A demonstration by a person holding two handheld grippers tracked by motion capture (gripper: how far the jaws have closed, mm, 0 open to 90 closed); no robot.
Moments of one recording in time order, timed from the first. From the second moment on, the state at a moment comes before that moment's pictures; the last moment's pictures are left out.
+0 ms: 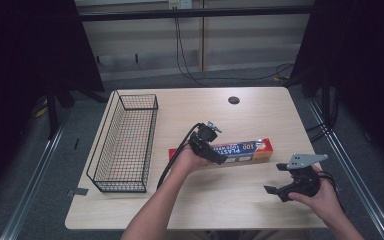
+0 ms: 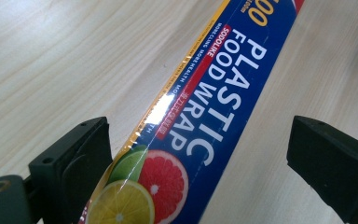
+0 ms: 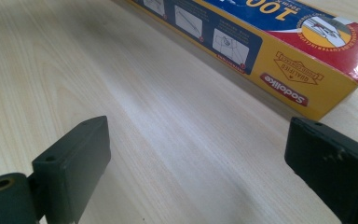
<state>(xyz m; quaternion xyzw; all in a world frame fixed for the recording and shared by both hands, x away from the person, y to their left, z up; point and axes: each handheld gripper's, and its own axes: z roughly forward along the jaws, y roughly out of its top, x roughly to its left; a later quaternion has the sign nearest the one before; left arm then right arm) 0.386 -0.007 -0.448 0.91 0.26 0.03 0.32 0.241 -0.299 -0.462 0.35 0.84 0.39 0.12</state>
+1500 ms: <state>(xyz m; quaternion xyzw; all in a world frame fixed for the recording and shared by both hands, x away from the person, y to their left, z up) 0.385 -0.015 -0.455 0.94 0.24 0.00 0.25 0.243 -0.300 -0.462 0.35 0.84 0.40 0.11</state>
